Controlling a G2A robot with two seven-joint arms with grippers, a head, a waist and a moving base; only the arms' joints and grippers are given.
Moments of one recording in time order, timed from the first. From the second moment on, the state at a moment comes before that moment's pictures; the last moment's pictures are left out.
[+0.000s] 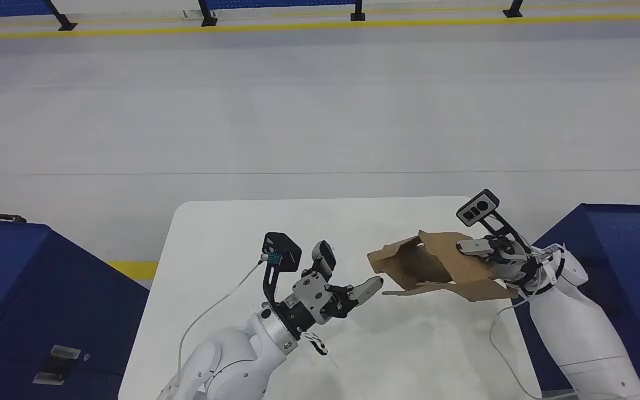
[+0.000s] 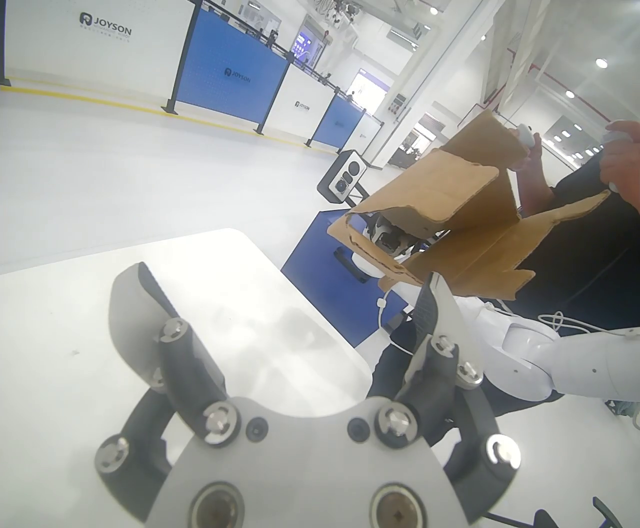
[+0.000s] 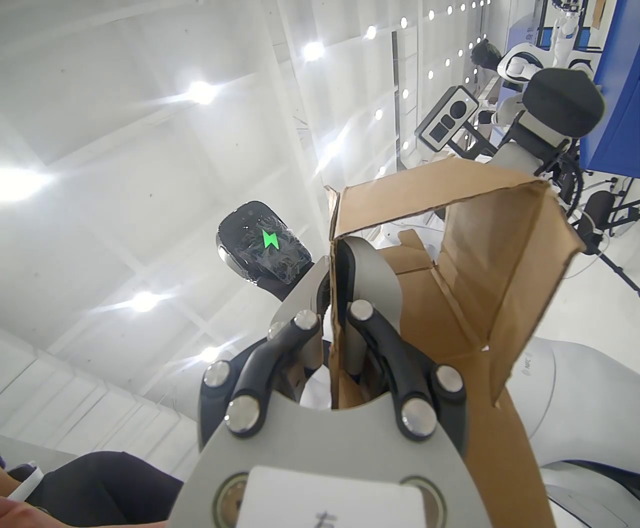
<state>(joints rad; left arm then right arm) 1.48 -1.22 -1.02 -2.14 0.69 -0.11 -0.29 -1.25 -0.94 1.42 -1.49 1.21 0.11 1.52</state>
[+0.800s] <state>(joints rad) 1.68 -1.19 -1.10 -2.35 0.86 -0.21 -0.17 -1.21 -0.95 1.44 -1.43 1.24 0.12 1.49</state>
